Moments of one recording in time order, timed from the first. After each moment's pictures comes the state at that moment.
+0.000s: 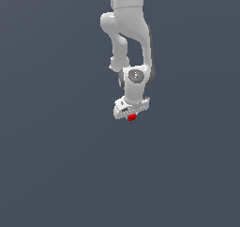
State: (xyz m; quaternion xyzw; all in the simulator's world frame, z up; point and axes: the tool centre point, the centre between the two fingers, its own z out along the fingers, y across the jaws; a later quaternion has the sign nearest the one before) arm -0.097 0.064 0.020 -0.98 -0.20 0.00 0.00
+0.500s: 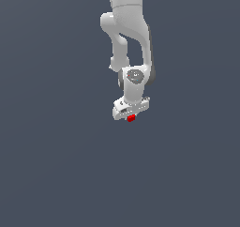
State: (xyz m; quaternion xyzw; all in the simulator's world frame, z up) arm -0.088 0.060 0.027 -0.98 -0.20 0.00 0.00
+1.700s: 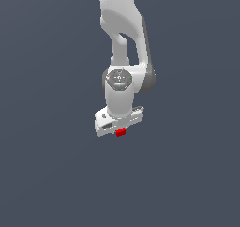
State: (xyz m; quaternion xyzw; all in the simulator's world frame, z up) arm 0.044 -0.001 0.115 -0.98 -0.19 0.00 0.00
